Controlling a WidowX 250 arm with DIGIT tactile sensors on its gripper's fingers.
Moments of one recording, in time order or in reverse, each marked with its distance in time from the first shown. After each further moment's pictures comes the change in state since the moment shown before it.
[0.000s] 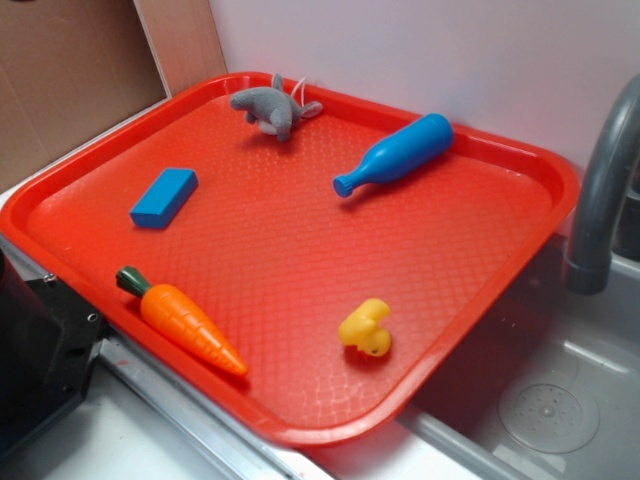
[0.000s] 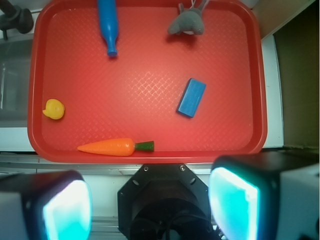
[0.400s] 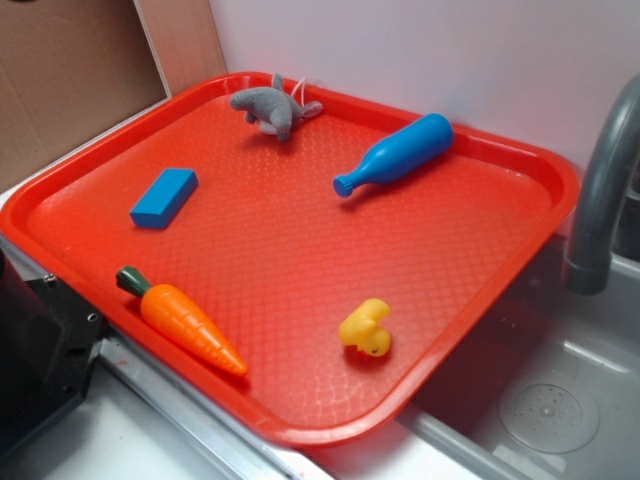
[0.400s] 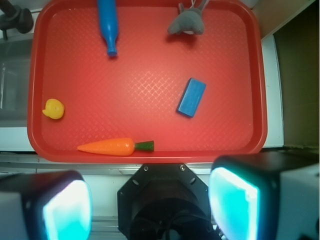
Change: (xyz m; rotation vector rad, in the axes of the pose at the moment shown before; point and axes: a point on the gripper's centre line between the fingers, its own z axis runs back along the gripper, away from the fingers) arm -0.002 0.000 -0.005 0.003 0.018 -0.015
